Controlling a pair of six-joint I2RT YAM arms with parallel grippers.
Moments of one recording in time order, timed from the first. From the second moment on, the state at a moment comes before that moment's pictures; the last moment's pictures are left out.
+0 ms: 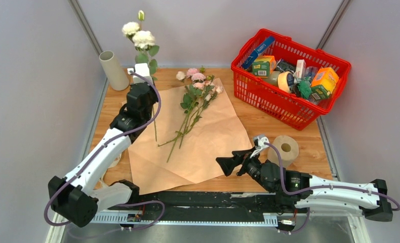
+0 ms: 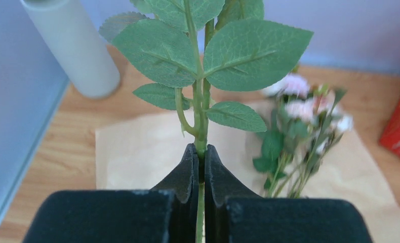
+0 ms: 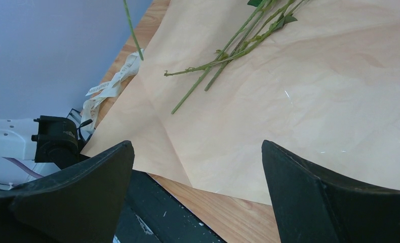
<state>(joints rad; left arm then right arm) -0.46 1.17 1.03 -0.17 -0.51 -0.22 1.39 0.48 0.37 -0.08 0.66 0.69</state>
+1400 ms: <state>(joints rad) -0.06 1.94 1.52 1.14 -0.15 0.44 1.39 0.70 0.55 -0.07 0.68 0.40</state>
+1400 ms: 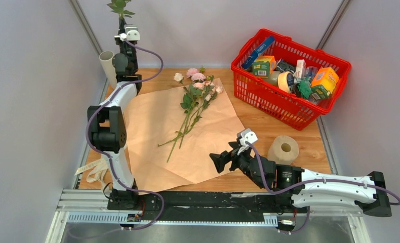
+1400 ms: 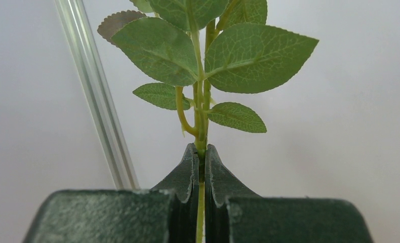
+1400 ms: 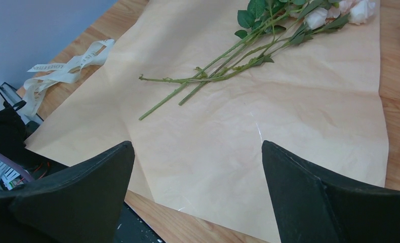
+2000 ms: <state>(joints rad) 0.11 2.04 1.59 1.18 -0.11 0.30 1.38 0.73 0.55 -0.06 0.71 0.30</state>
